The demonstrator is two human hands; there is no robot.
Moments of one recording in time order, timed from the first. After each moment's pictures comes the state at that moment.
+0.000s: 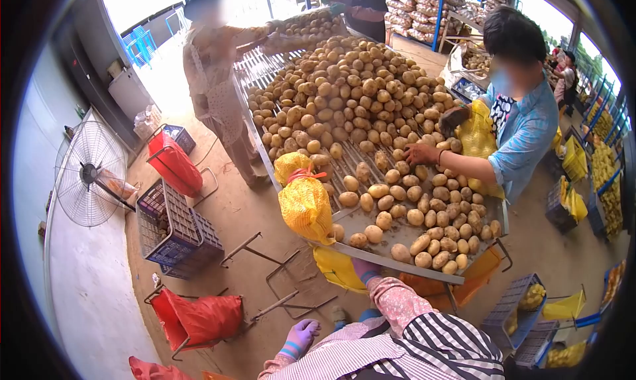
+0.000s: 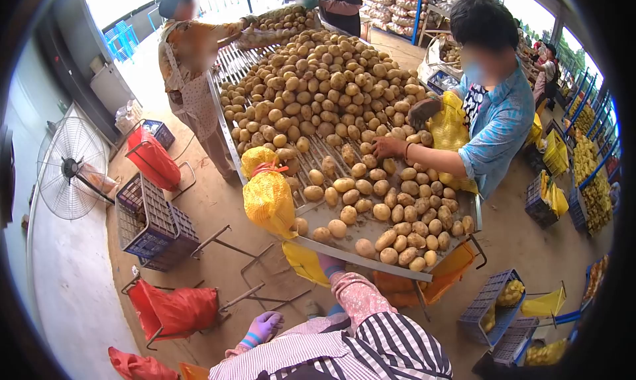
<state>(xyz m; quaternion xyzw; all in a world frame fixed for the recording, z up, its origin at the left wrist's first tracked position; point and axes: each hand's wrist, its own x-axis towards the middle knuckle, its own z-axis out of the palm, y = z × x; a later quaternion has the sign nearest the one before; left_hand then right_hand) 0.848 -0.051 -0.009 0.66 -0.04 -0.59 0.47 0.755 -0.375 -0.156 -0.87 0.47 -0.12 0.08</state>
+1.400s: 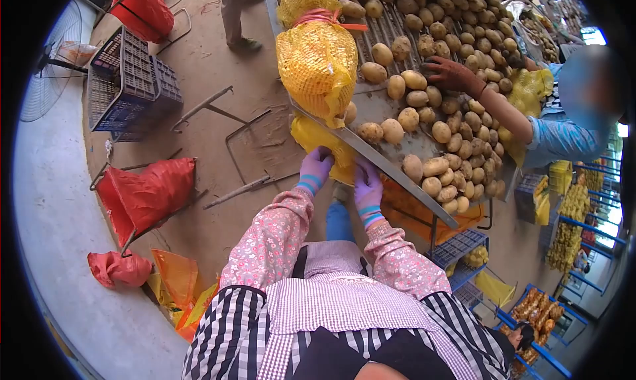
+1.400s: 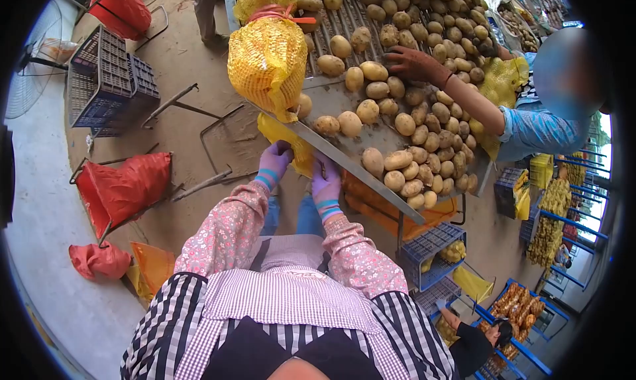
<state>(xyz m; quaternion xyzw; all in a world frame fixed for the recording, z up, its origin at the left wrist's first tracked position) 0.856 -0.260 -0.141 0.74 -0.16 -0.43 0.50 0.710 -0.320 -0.081 -0.68 0.45 -0.30 0.49</state>
